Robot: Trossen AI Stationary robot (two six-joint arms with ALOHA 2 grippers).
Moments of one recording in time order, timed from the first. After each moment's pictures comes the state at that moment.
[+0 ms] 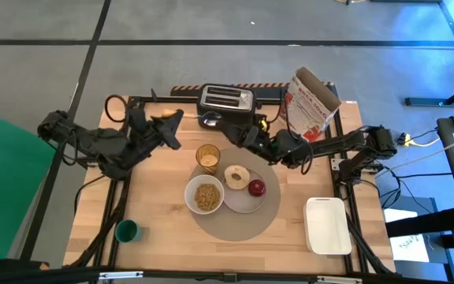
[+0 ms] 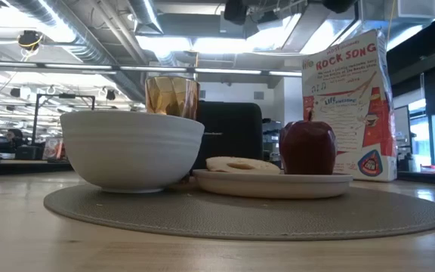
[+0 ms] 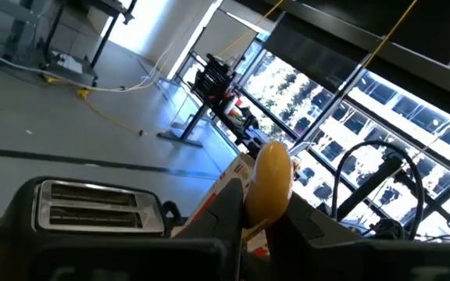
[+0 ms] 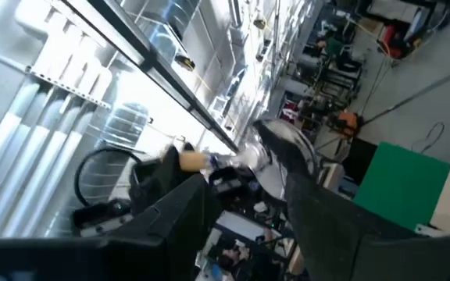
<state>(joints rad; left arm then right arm) -0.42 1.15 1.28 -0.05 -1.31 -0.57 0.06 1.65 1.10 0.95 0.39 1.12</state>
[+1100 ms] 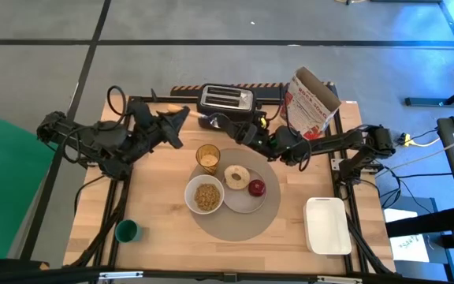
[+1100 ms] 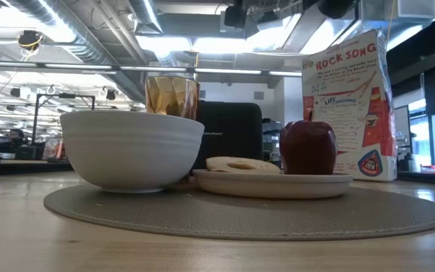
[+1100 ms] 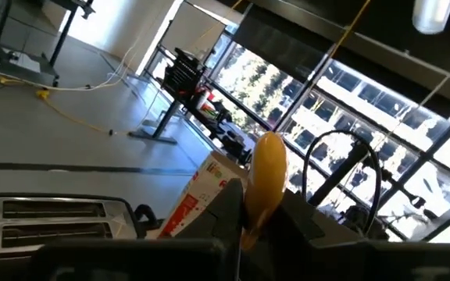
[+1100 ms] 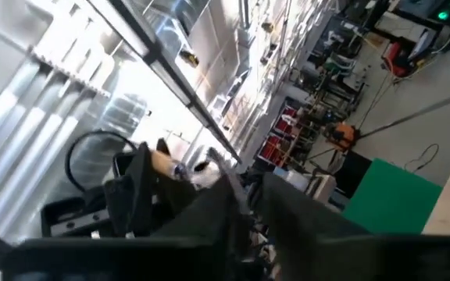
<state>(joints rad) -0.35 1.14 1.28 0.01 -1.13 -0.49 0.02 1.65 1.10 0.98 0.33 1.03</state>
